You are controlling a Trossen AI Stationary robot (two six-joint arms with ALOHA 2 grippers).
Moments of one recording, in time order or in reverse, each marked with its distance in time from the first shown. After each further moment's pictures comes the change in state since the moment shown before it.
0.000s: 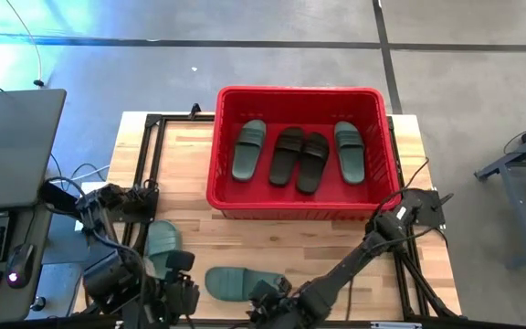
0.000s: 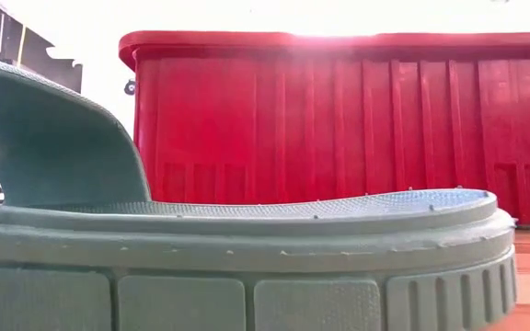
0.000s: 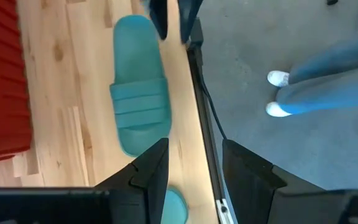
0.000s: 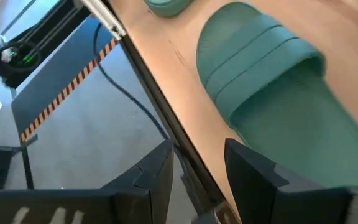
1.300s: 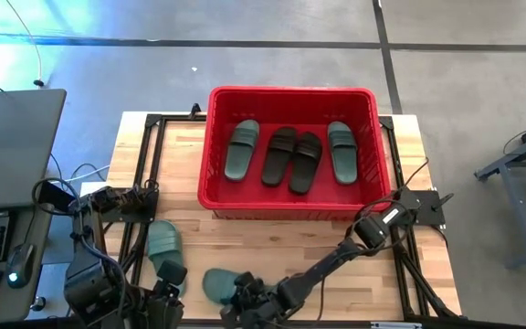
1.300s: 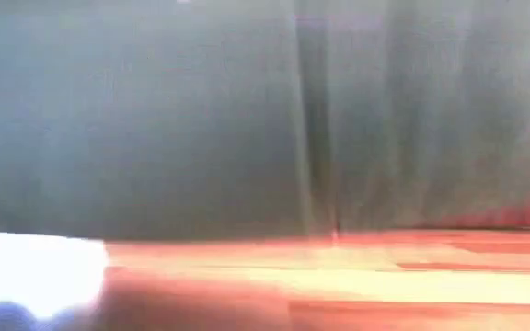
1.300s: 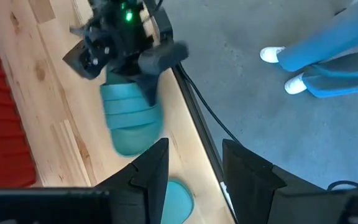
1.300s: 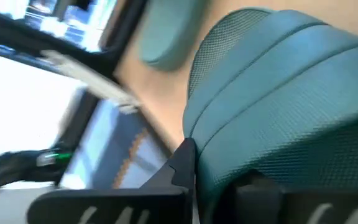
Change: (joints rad) left arm -0.095 -0.001 0.000 0.000 -0.003 0.134; right arm -0.072 0.166 -0.133 0.556 0.103 0.202
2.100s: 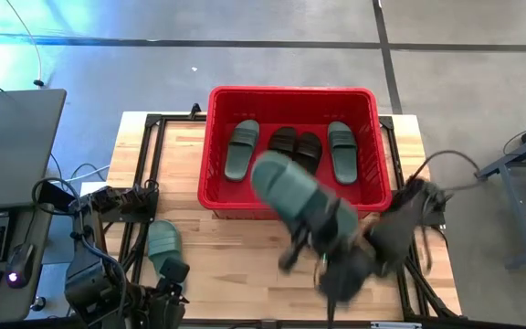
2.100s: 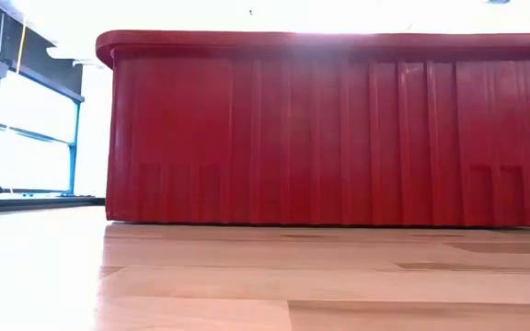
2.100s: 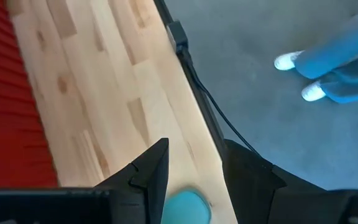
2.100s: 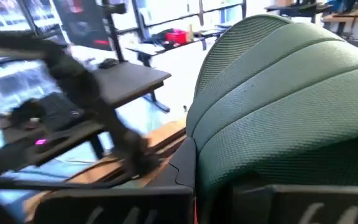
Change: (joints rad) left arm 0.003 -0.001 0.000 0.001 -0.072 0.032; right arm 0.052 -0.602 0.171 -0.703 0.740 -0.647
